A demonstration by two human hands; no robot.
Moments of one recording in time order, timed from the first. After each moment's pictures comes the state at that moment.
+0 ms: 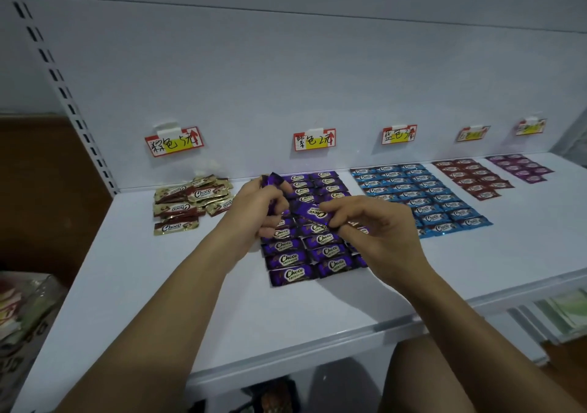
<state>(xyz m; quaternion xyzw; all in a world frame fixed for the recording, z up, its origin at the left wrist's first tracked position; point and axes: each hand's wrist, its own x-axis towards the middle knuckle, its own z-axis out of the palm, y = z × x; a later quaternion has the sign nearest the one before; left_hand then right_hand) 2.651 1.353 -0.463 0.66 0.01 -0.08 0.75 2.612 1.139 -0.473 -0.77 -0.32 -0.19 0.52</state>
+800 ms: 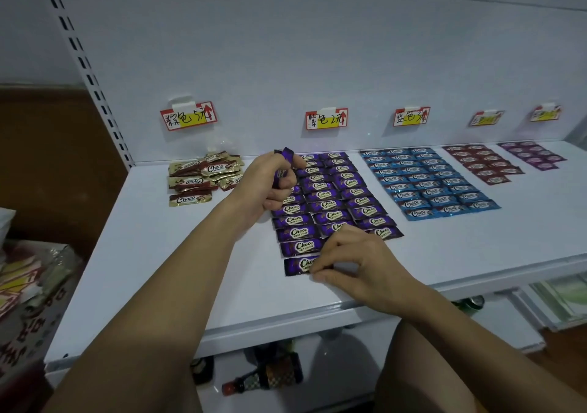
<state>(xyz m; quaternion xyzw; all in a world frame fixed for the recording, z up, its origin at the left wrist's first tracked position) 2.656 1.364 -0.471 0.64 -0.06 -0.11 0.76 2.576 1.148 -0.518 -0.85 -0.39 -0.08 0.33</state>
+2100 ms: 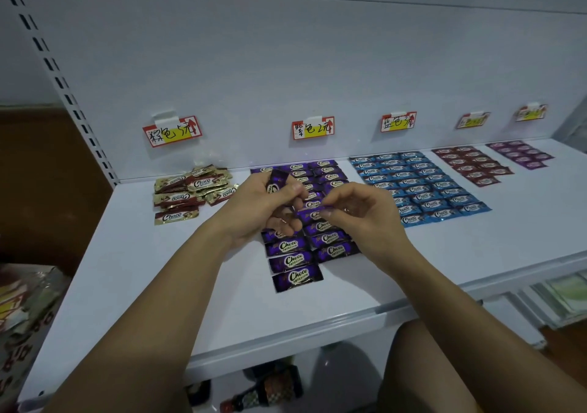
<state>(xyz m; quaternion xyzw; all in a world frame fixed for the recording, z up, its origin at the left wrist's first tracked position) 2.639 1.356 -0.465 0.70 -0.10 -0.12 0.70 2.621 1.152 -0.484 -0.71 -0.21 -0.08 0.67</state>
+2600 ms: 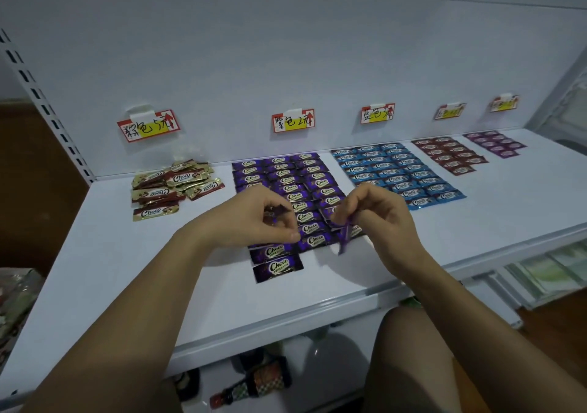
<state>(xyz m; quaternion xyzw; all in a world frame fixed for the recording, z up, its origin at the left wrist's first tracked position) 2.633 1.355 -0.467 0.83 -0.32 -0.14 0.43 2.595 1.106 -0.489 -0.69 -0.21 -0.07 0.68</state>
